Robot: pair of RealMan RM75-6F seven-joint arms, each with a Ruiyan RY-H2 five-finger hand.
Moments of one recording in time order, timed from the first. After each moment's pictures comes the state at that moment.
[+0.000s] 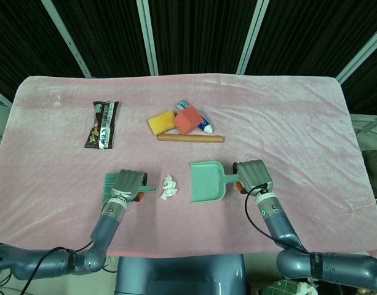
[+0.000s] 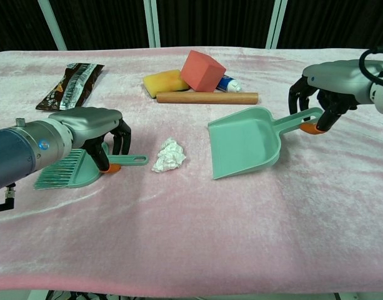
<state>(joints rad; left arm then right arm) -0.81 -1.71 -0.17 -1.56 0.64 1.07 0.83 0.80 -1.39 0.14 -1.78 -0.72 1.11 -0.71</state>
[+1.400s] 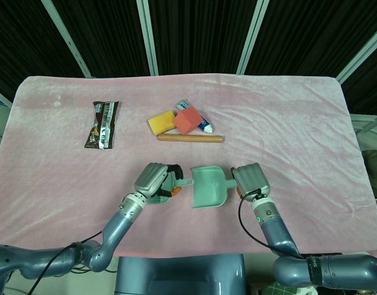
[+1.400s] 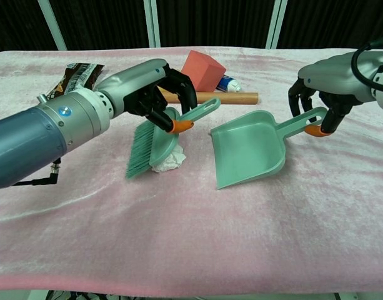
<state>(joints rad) -0.79 -1.79 -0.25 -1.46 1.17 0.99 0.06 0.88 -1.36 0.12 -1.94 -0.57 1.22 -0.95</state>
